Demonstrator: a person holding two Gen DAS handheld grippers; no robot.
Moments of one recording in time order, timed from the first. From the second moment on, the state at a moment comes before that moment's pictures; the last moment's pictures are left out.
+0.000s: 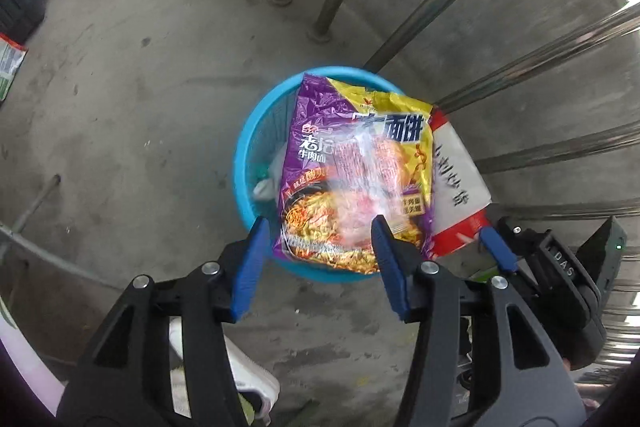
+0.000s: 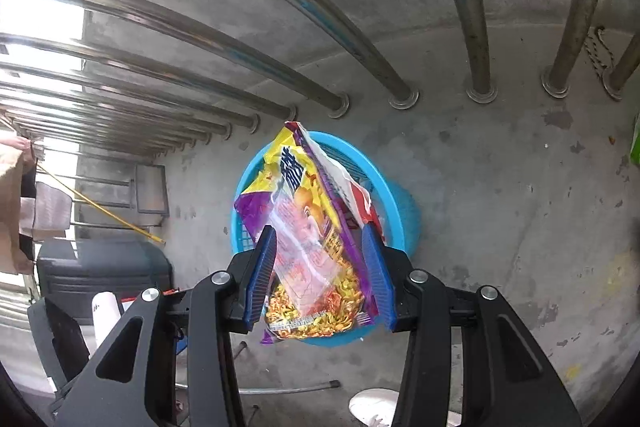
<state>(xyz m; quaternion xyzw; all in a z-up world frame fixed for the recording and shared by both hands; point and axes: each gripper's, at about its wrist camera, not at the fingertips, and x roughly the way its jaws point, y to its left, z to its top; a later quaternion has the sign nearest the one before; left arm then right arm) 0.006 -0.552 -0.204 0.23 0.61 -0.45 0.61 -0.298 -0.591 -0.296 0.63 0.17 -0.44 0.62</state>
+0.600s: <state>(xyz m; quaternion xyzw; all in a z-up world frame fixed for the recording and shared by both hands) 0.010 -0.345 0.013 0.18 0.35 -0.50 0.77 -0.219 -0.566 -0.231 0.60 0.21 -0.33 0.70</state>
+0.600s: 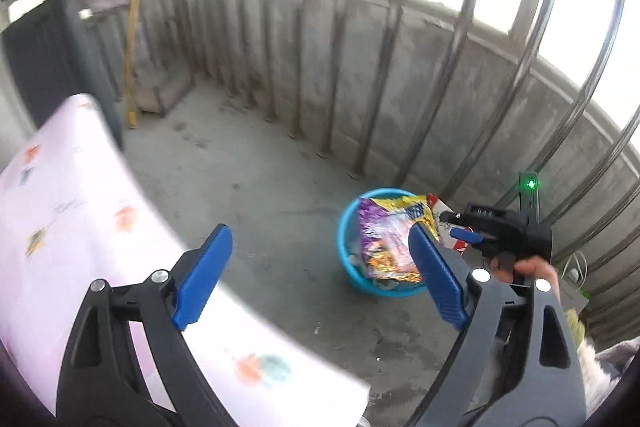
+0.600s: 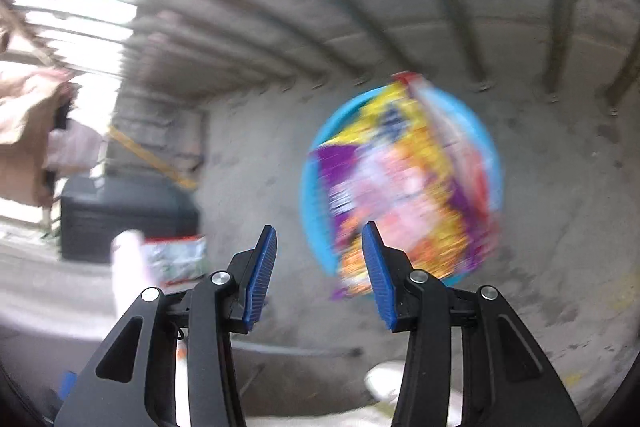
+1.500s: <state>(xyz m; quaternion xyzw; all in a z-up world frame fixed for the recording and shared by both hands) -0.023 -0.046 0.004 0.05 0.39 -0.11 0.91 -0.099 -0.214 -0.017 0.04 0.31 -0.23 0.92</state>
